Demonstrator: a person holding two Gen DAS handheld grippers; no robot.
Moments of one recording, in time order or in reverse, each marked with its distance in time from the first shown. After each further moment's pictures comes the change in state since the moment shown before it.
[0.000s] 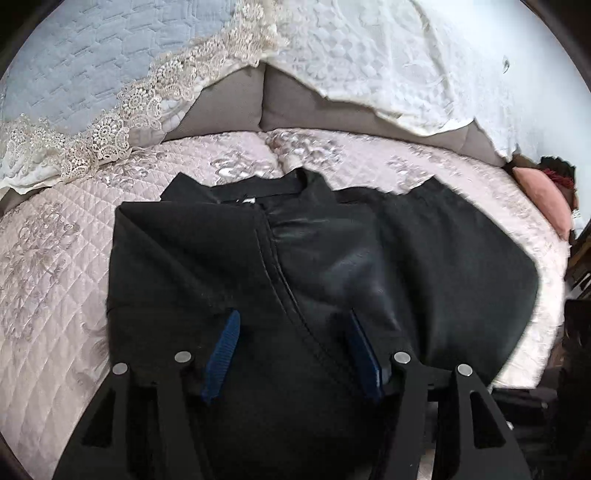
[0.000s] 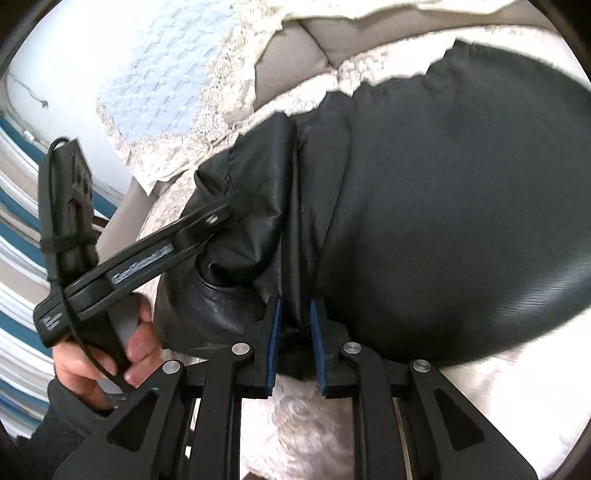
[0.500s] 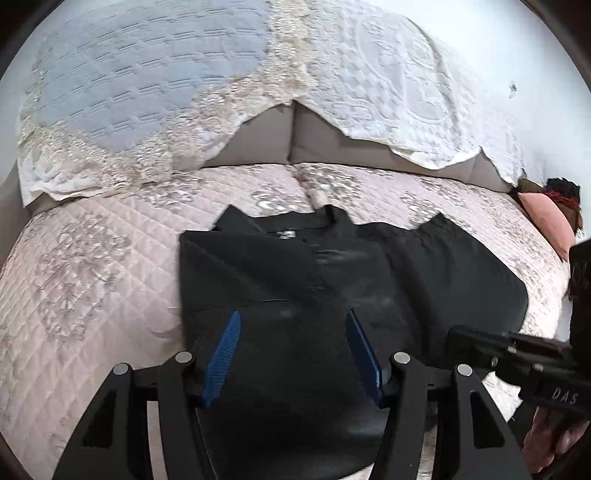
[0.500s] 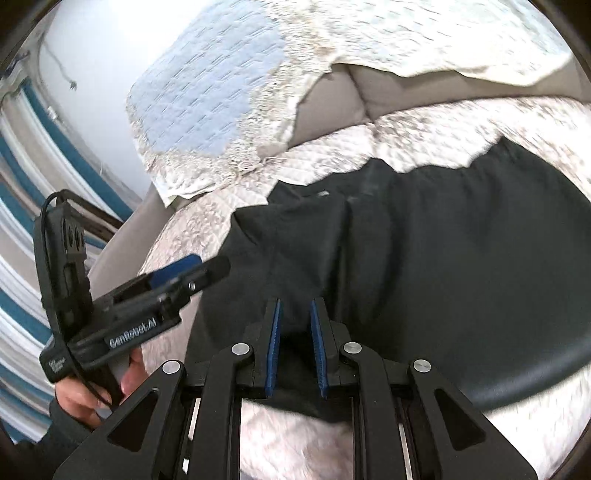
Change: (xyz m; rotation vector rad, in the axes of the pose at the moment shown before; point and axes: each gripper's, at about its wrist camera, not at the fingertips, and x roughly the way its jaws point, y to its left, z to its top) left arm -0.046 0.033 0.003 -0.040 -0.087 0.074; right arm -0.004 0.050 0.054 -0.147 -0.071 0.013
